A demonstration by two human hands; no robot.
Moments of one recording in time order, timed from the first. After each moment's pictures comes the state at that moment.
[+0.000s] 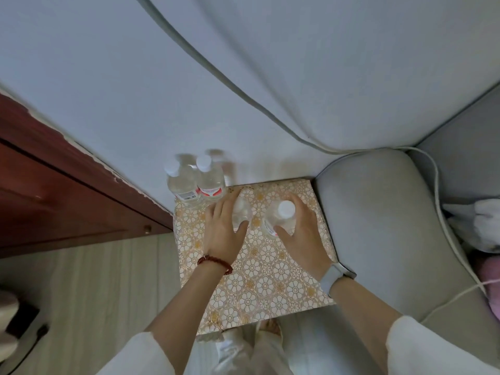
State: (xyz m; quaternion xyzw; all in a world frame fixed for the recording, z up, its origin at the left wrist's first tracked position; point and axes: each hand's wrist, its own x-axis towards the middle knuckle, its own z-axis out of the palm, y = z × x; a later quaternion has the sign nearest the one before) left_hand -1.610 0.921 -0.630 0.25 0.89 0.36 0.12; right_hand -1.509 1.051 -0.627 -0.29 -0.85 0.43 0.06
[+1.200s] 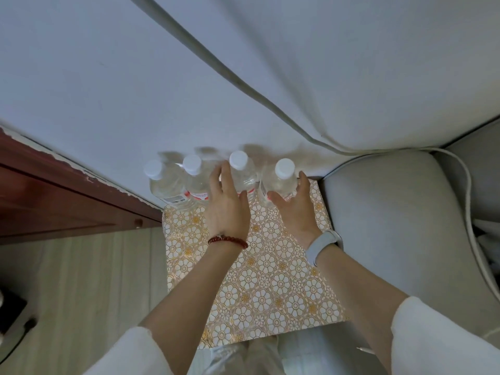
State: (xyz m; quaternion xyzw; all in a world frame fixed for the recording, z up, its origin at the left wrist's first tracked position) left_hand -1.649 0.984 -0.646 0.17 0.93 0.32 0.05; right_hand -1.587 1.094 -0.671 -0.40 -0.71 0.58 0.08
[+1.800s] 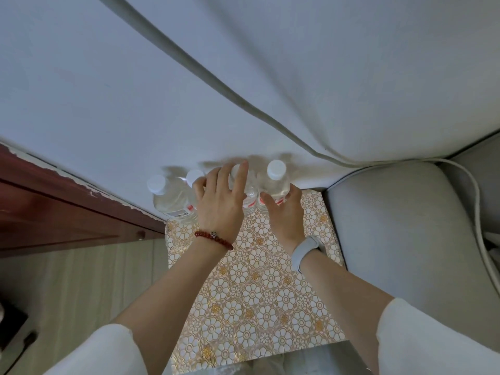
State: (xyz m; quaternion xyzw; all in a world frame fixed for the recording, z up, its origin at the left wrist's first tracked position) left_hand -1.686 0.978 -0.647 0.36 0.91 0.12 -0.16; right_hand -1.617 1.076 -0.671 -0.43 -0.69 0.56 0.14
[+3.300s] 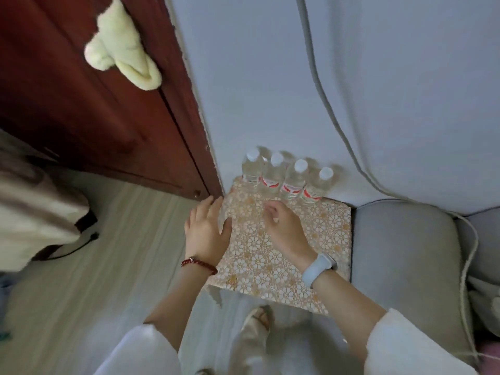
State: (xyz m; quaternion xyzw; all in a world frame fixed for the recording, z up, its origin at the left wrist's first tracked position) left_hand -1.569 0.799 -0.552 0.05 0.96 0.26 0.02; right_hand -1.547 0.955 -0.516 -0.15 -0.85 0.49 -0.11
